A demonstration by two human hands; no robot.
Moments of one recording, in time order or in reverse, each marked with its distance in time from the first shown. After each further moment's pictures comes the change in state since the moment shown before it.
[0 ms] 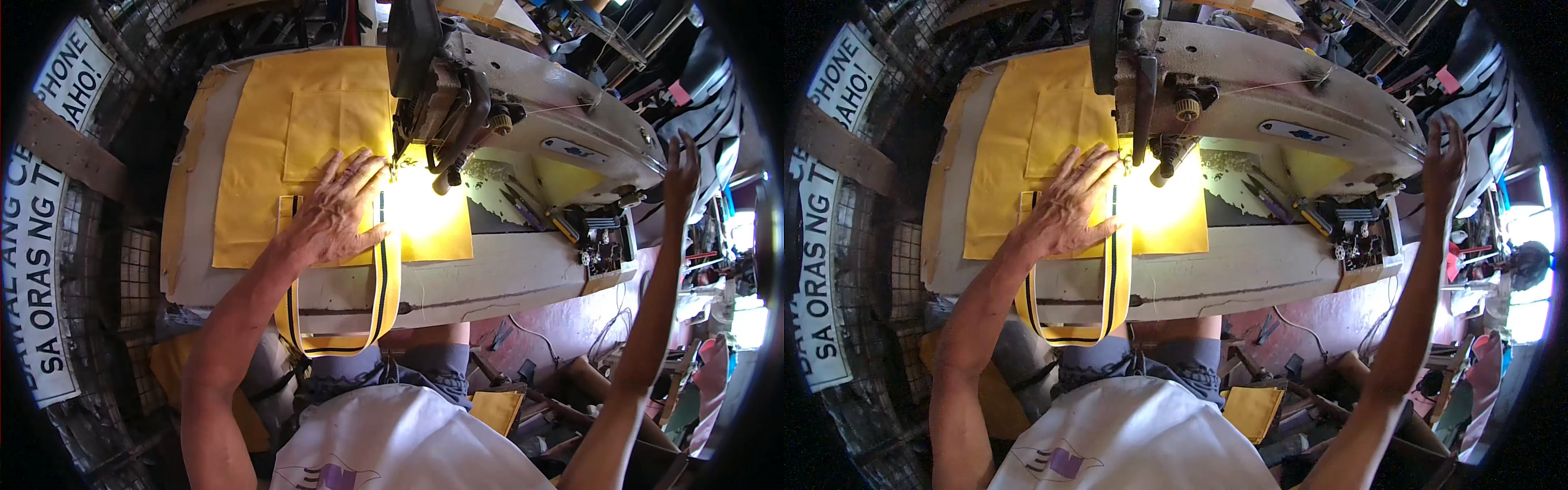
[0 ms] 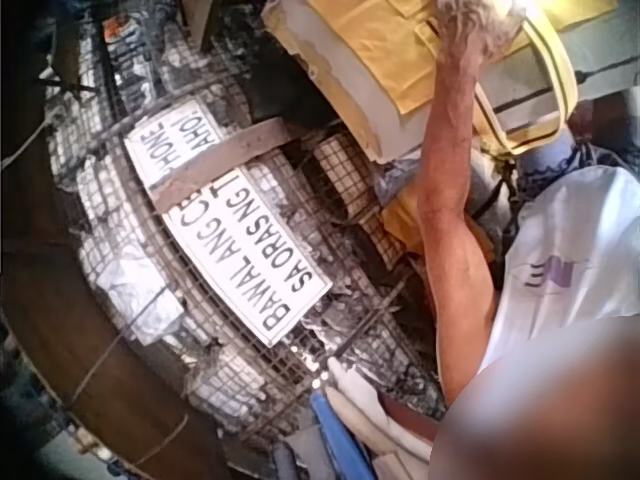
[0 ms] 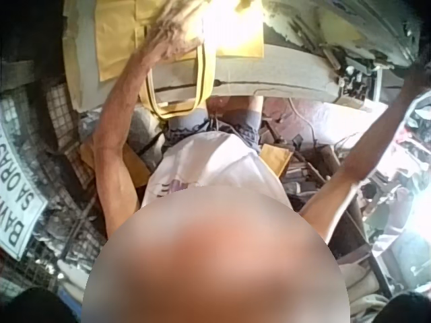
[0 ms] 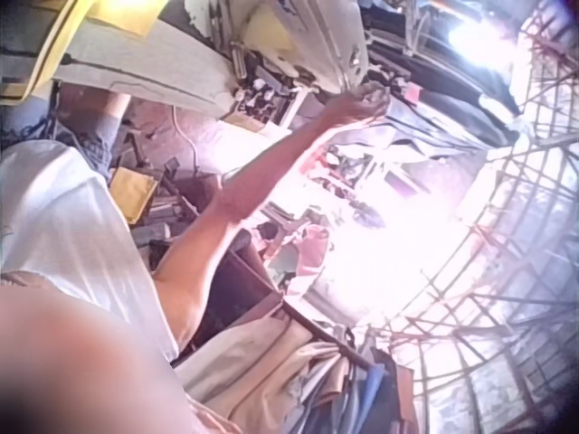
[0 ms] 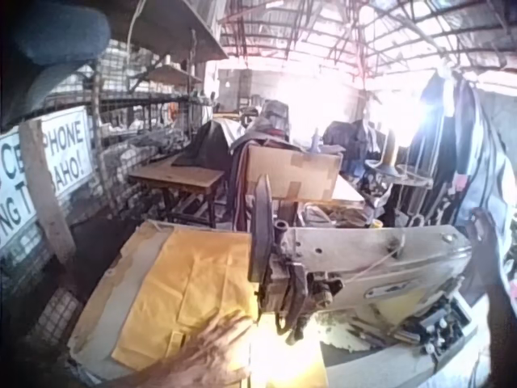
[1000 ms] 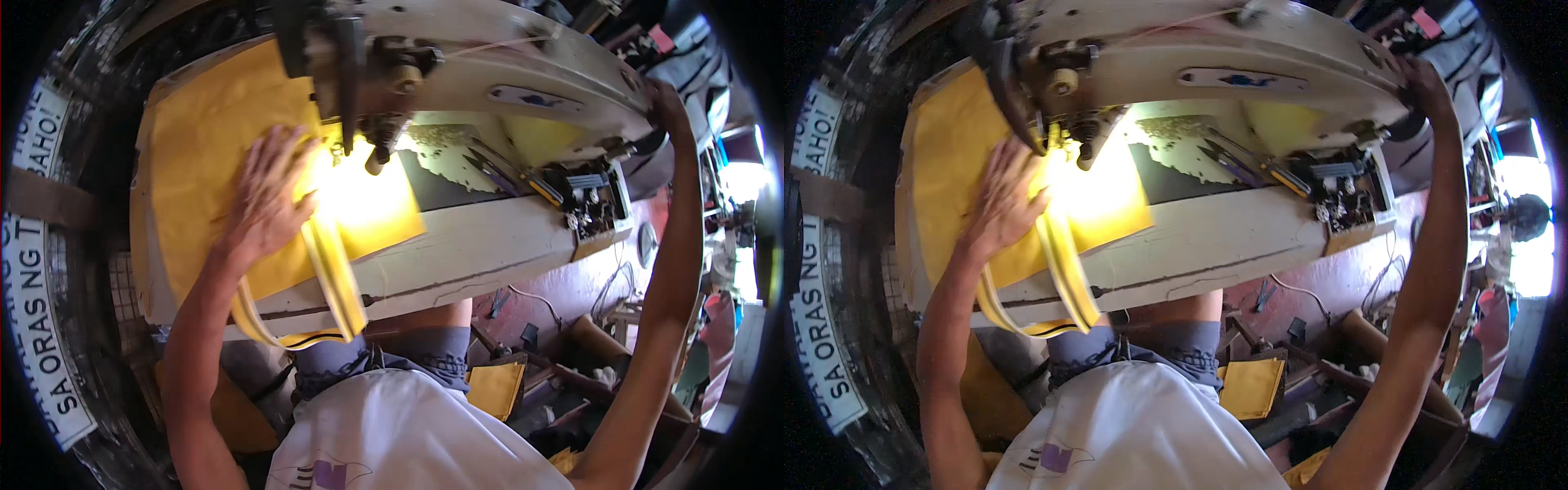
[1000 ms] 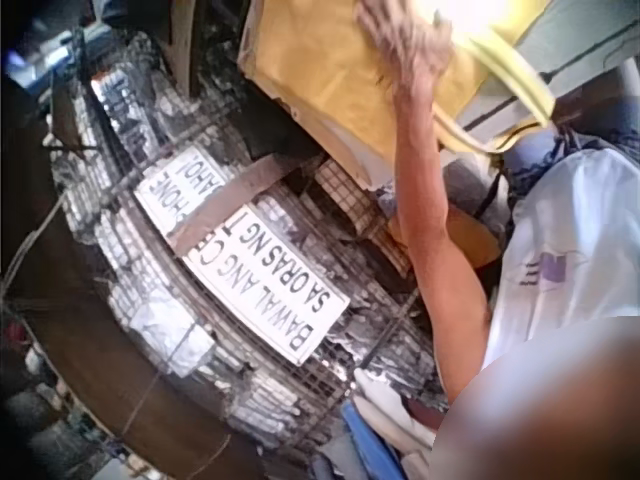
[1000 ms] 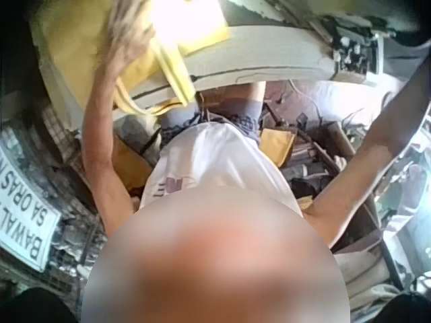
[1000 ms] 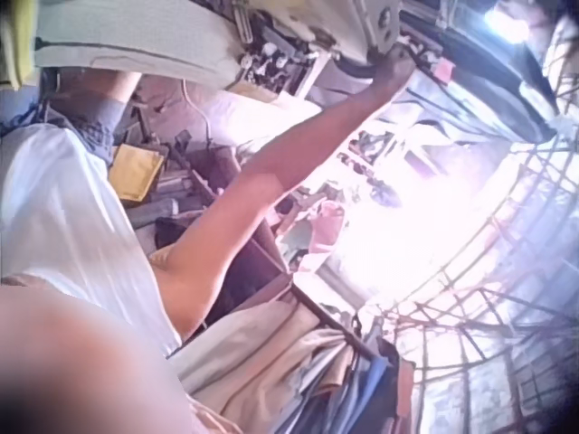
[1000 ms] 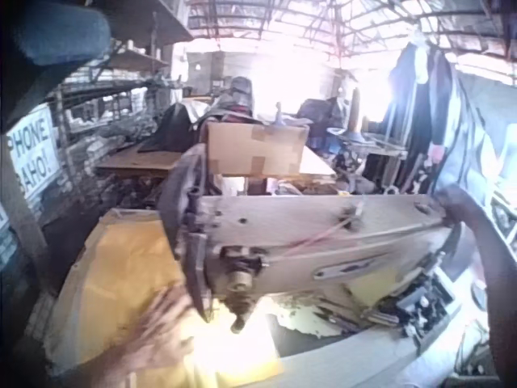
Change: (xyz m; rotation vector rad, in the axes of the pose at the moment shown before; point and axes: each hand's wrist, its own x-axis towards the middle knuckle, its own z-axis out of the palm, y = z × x) left_hand 0.002 -0.012 -0.001 0.187 -0.003 -0.101; right_hand 0.035 0.122 0.056 0.201 -0.723 0.013
